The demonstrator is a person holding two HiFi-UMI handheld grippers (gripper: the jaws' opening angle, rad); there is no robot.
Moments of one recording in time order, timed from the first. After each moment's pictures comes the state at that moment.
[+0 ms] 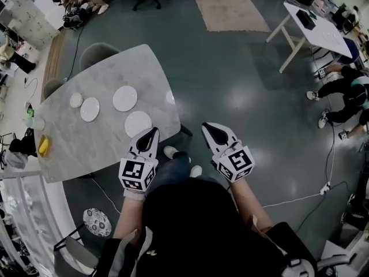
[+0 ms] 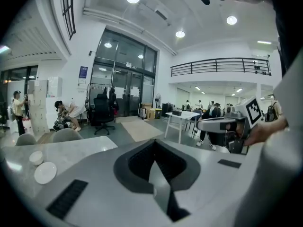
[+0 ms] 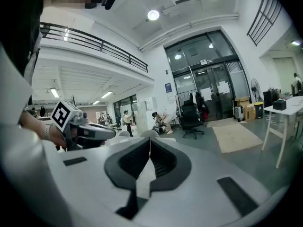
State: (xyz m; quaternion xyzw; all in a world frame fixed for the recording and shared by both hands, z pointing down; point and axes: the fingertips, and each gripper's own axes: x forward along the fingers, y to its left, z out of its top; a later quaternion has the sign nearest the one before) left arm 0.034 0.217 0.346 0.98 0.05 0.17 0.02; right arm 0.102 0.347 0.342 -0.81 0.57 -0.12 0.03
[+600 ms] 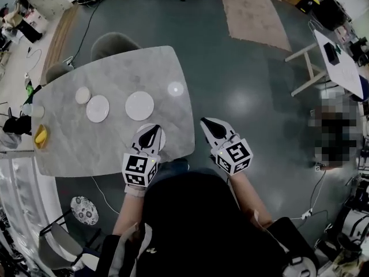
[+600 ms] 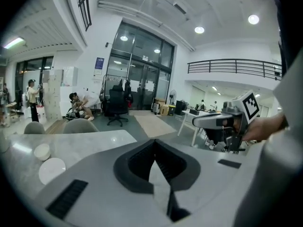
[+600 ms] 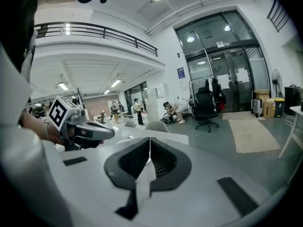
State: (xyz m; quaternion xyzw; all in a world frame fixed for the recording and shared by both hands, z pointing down) left arm 0.102 0.078 0.385 0.98 -0.03 0.21 0.07; right arm 0.194 0.179 0.371 -0.75 0.64 -0.18 -0.03
